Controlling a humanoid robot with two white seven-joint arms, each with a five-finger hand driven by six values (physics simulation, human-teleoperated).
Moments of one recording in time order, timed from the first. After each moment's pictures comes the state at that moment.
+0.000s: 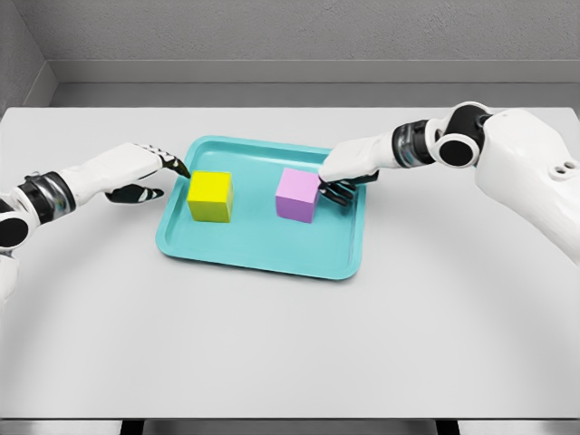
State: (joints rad) left arm -0.46 0.43 -0.11 -1.26 -0.69 -0.61 -0.61; right arm -1.11 -0.40 1.15 -0.95 0.40 -0.61 0.61
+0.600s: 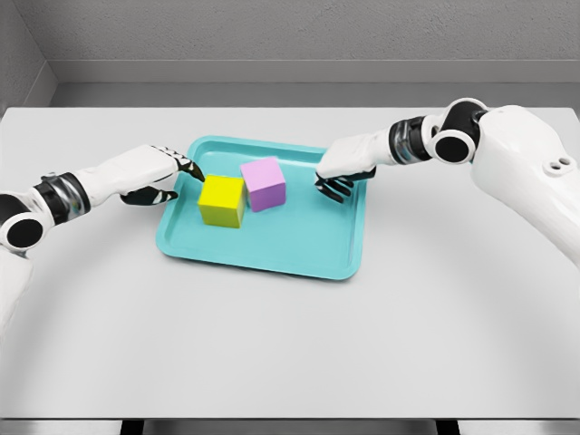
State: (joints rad) left arm -0.46 0.41 -0.15 -1.28 -0.69 -0.61 -0.61; right arm -1.12 -0.39 1.15 -0.92 0.40 -0.61 0.61
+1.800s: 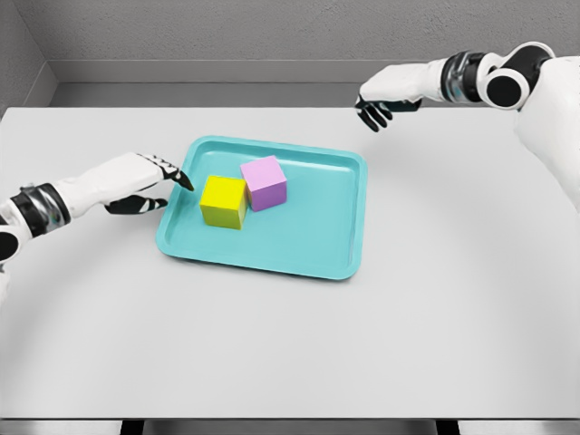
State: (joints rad) left arm -0.40 0.50 -0.15 -1.35 -0.57 -0.61 -0.61; right arm -1.18 -0.37 0.88 -0.71 0.53 -0.61 0.61
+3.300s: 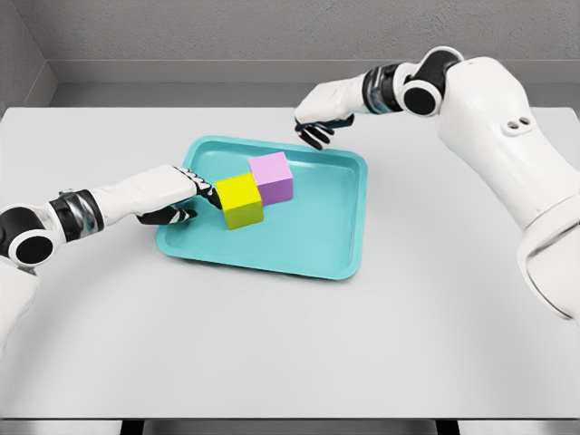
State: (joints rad) left arm -0.41 0.46 -0.25 -1.38 -0.60 -0.61 -0.61; right arm -1.21 -0.18 0.96 -0.68 0.64 -0.61 0.61
